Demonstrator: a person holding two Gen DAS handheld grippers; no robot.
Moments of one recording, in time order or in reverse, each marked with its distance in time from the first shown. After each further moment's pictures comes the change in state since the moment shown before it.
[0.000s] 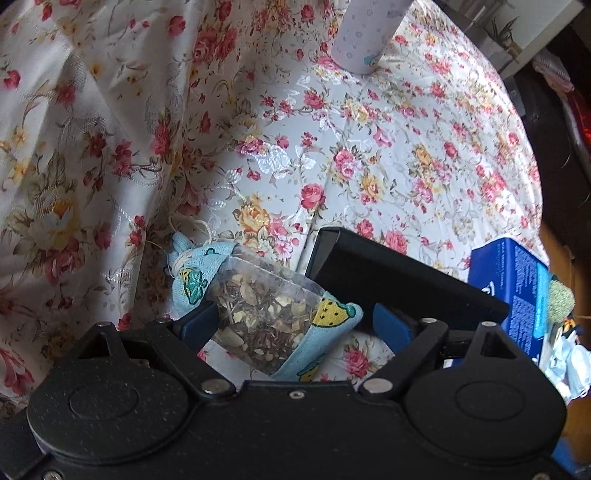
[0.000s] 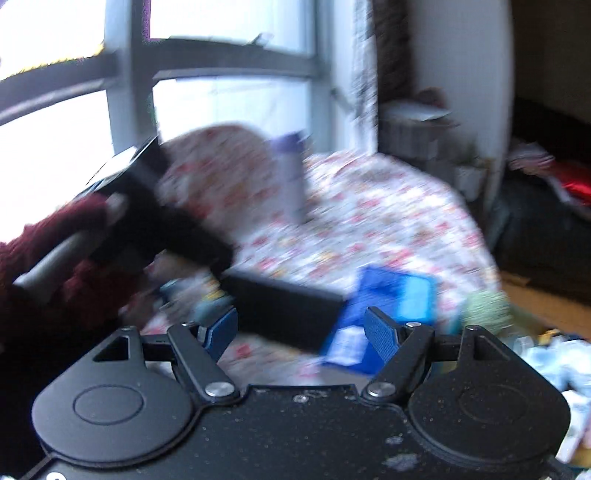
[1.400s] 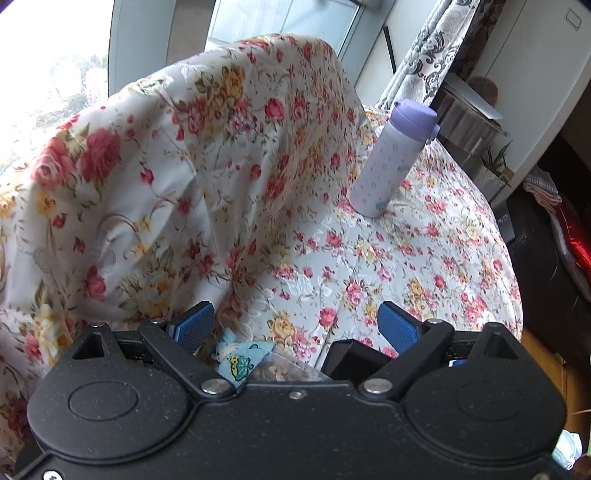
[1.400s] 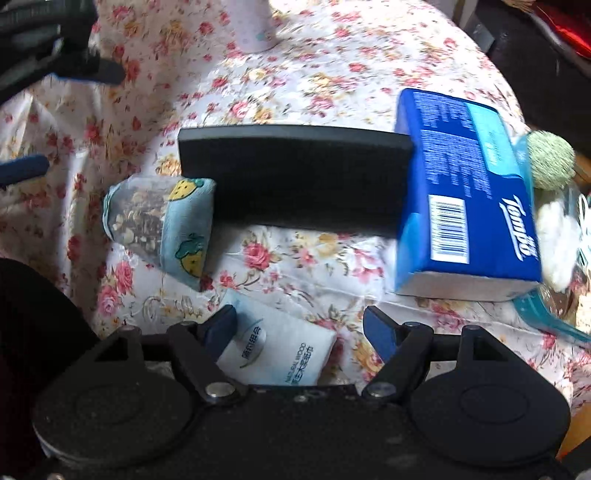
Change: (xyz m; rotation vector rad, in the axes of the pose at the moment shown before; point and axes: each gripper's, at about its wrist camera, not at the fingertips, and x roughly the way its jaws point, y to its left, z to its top) left arm -0.059 0.026 -0.014 -0.101 -0.434 -0.016; right arm 0.122 0.021 -0.004 0.285 0.512 -0.161
